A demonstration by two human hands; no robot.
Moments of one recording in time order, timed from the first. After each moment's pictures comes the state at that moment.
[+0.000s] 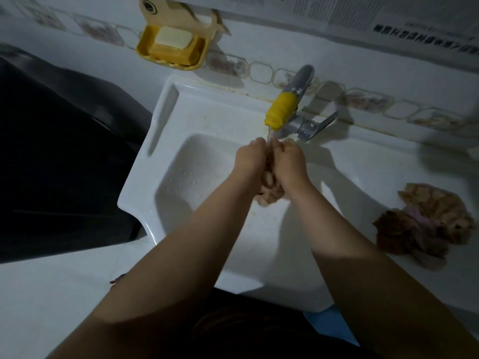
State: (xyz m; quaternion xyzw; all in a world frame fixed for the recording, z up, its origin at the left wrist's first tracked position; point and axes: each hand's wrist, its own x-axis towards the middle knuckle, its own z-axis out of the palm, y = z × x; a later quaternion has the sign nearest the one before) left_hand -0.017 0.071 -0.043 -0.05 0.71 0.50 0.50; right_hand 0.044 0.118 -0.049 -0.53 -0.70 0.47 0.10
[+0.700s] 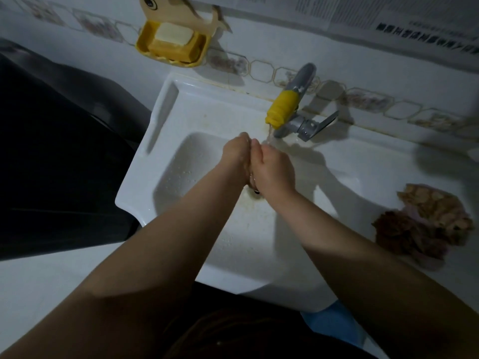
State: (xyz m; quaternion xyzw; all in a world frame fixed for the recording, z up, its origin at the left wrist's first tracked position) left_hand -0.037 0.071 -0.039 -0.11 0.70 0.52 0.47; right_hand 0.041 0.087 -0.045 -0.46 -0.81 0.34 0.12
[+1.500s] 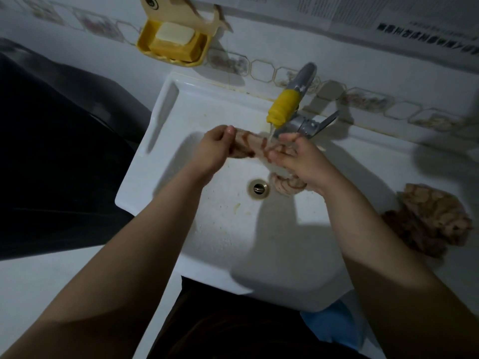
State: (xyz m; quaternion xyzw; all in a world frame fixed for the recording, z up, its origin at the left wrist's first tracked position) left_hand -0.077 0.024 -0.049 0.21 0.71 0.52 0.42; right_hand 0.079 0.149 -0.045 -0.42 -0.66 0.62 0.02
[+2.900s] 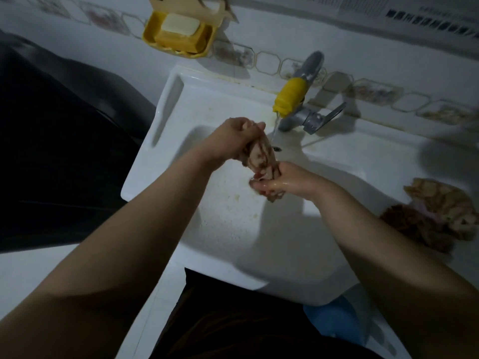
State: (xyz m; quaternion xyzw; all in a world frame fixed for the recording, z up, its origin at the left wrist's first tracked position) left_hand -0.074 0.039 -0.022 0.29 0.71 0.41 0.49; right_hand 0.083 0.126 -0.085 -0.32 -0.67 0.64 -0.19
